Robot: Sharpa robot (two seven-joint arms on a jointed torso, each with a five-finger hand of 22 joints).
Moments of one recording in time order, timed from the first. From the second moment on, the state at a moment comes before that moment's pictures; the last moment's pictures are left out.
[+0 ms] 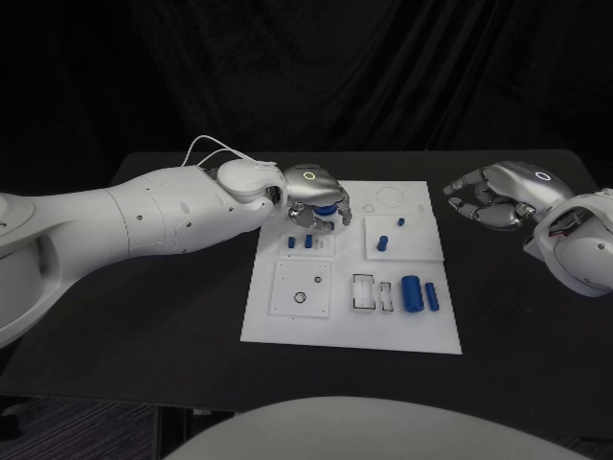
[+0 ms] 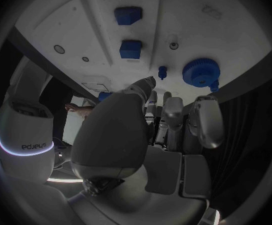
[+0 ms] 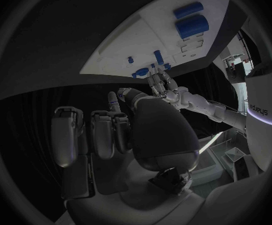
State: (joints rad) left arm 1.29 -0.52 -0.21 1.08 -1.78 -0.28 0.40; left_hand 1.51 -0.14 0.30 0.16 0.27 0.88 -0.03 0.08 0.39 0.70 0.05 0.44 0.42 1.29 -0.02 1.23 1.02 0.08 1.40 0.08 1.27 1.31; right arm 1.34 -0.98 -0.25 1.54 -1.50 -0.48 -0.04; right_hand 1.30 0.00 0.36 0.14 0.45 0.86 0.11 0.07 0.17 1.47 0.01 1.55 1.31 1.47 -0.06 1.52 1.31 0.02 1.47 0.05 1.46 1.31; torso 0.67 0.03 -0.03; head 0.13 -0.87
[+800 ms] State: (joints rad) left arm 1.28 -0.49 -0.21 1.04 -1.78 -0.25 0.39; left_hand 1.51 -0.14 0.33 0.13 0.35 0.93 -0.01 0.09 0.38 0.73 0.05 0.47 0.45 1.29 -0.02 1.25 1.00 0.08 1.41 0.08 1.27 1.31; right arm 1.34 -0.99 -0.25 1.54 -1.50 -0.48 -0.04; right_hand 1.30 -0.01 0.36 0.14 0.45 0.86 0.11 0.07 0.17 1.47 0.01 1.55 1.31 1.47 -0.06 1.51 1.31 0.02 1.47 0.05 1.46 1.31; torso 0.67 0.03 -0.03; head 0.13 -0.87
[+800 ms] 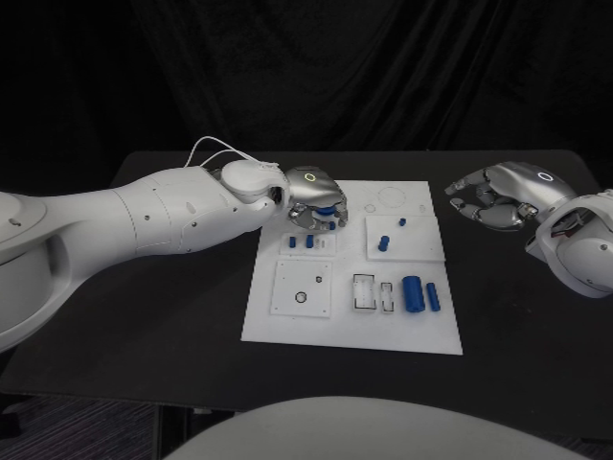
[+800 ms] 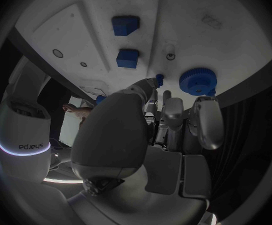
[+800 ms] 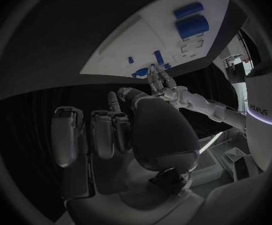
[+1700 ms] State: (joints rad) left arm 1.26 -0.48 -0.21 1.01 -1.78 -0.26 0.39; left_hand 1.49 -0.11 0.35 0.09 0.36 0.97 0.02 0.14 0.45 0.79 0.03 0.56 0.54 1.30 -0.03 1.25 0.99 0.07 1.44 0.07 1.33 1.31; right arm 1.34 -0.99 -0.25 1.53 -1.50 -0.48 -0.04; right_hand 1.30 -0.01 0.36 0.14 0.45 0.86 0.11 0.07 0.17 1.47 0.01 1.55 1.31 1.47 -0.06 1.51 1.31 0.02 1.47 0.05 1.46 1.31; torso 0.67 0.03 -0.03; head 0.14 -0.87
